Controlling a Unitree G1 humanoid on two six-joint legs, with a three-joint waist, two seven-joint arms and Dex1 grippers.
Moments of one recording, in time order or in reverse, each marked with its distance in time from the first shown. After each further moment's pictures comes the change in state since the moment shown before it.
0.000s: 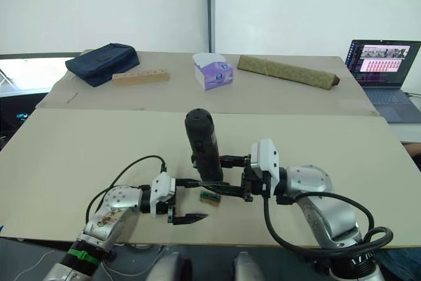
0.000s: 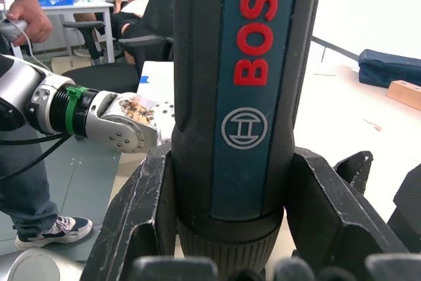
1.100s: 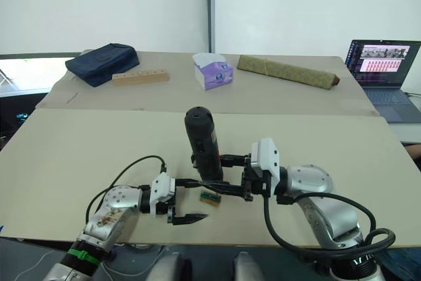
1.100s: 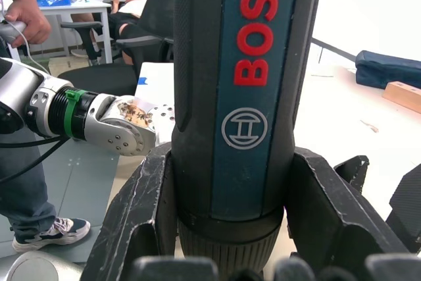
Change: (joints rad) left arm -0.001 0.000 0.000 0.013 0.000 -0.012 -0.004; right arm 0.000 0.000 -0.008 -0.018 0.004 0.017 -0.011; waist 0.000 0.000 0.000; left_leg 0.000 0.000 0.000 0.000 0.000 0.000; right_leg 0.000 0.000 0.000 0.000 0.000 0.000
